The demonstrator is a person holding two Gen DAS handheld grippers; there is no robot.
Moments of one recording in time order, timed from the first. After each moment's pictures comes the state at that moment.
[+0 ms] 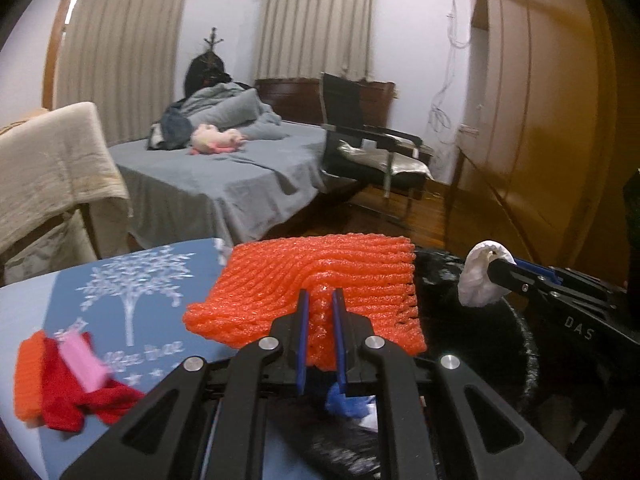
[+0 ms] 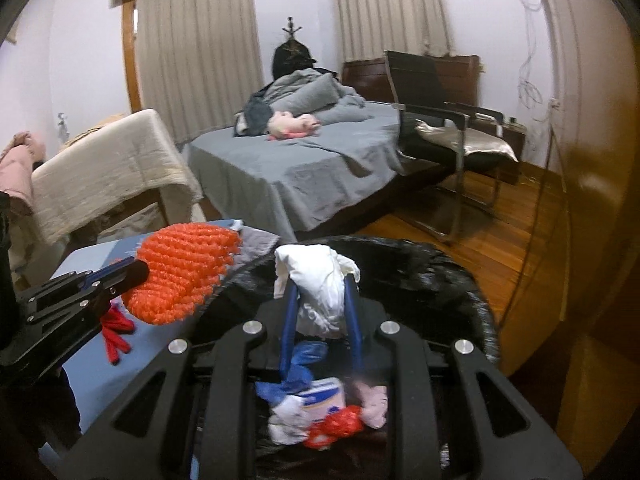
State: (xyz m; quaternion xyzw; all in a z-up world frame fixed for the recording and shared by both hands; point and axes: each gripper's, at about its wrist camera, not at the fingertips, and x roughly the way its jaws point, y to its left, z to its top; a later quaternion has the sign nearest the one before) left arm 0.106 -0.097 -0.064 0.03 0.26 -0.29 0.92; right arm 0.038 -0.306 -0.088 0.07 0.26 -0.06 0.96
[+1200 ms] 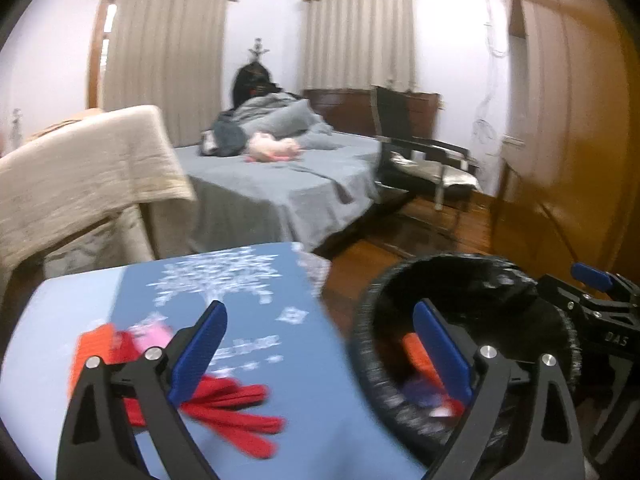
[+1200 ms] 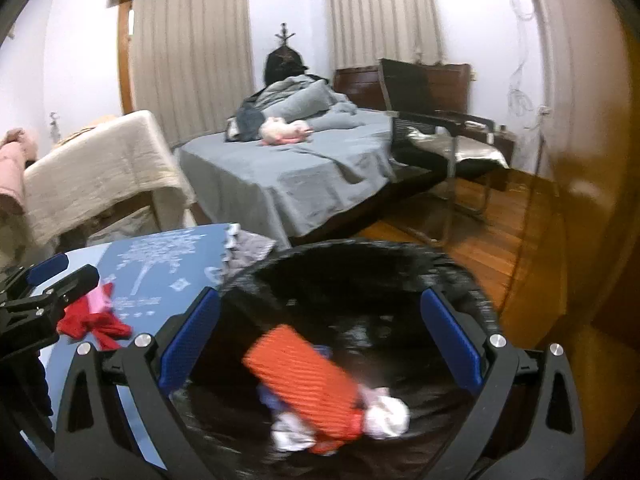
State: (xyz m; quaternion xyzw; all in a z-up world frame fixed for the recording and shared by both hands) left arm 0.110 -0.019 -0.054 0.03 0.24 -0.19 0.95; right arm 0.043 -0.273 -0.090 0.06 0.25 -0.07 0.96
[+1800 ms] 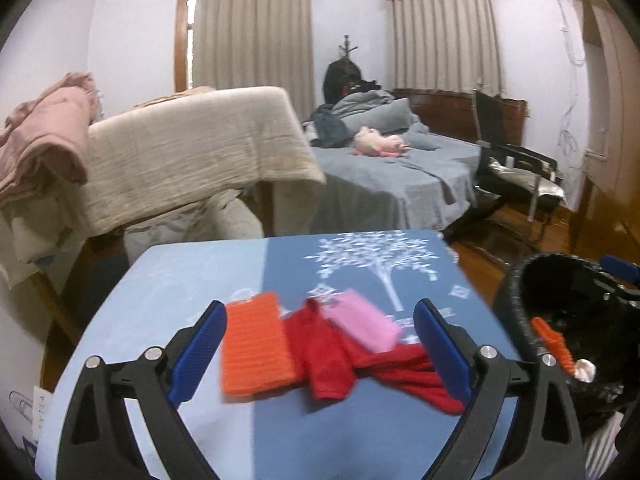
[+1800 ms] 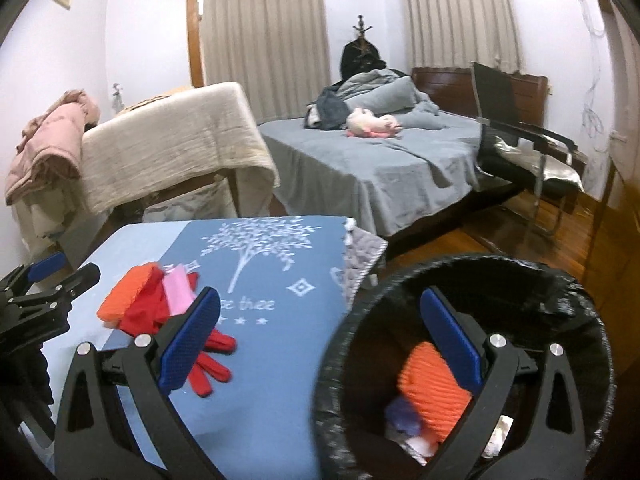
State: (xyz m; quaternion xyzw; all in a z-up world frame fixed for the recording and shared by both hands) left arm 0.112 0.127 -0.069 0.02 0.25 -0.03 0.97; right arm 0.102 -0.148 -0.088 0.03 0.26 0.05 0.96
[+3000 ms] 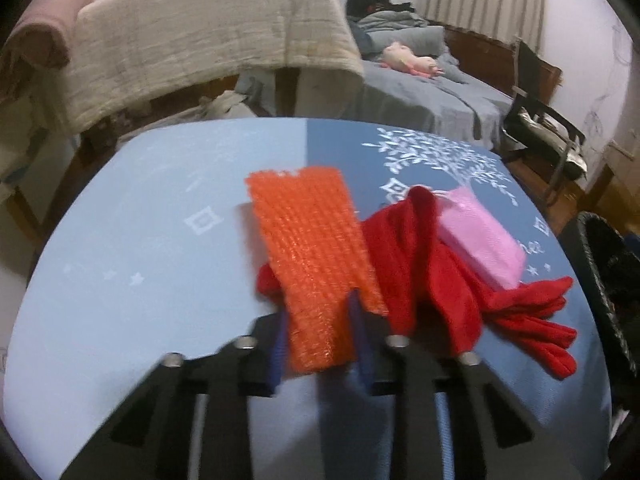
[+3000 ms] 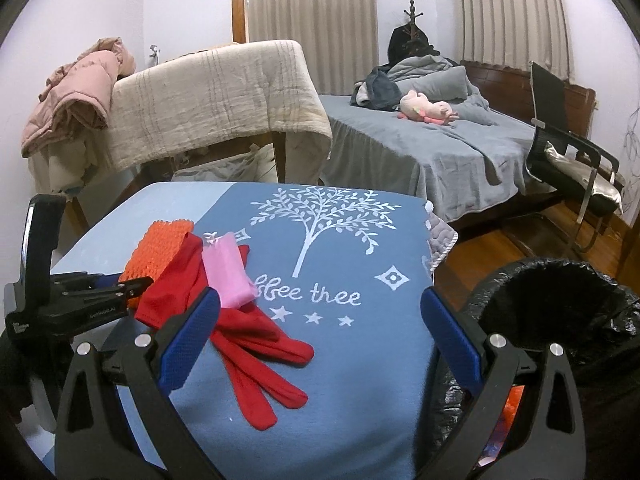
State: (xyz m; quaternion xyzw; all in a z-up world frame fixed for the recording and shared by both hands) left arm 0.180 0.182 -0.160 -0.02 0.40 -0.05 0.91; right arm 0.143 -0.072 -0.127 -0.01 0.29 0.11 0.95
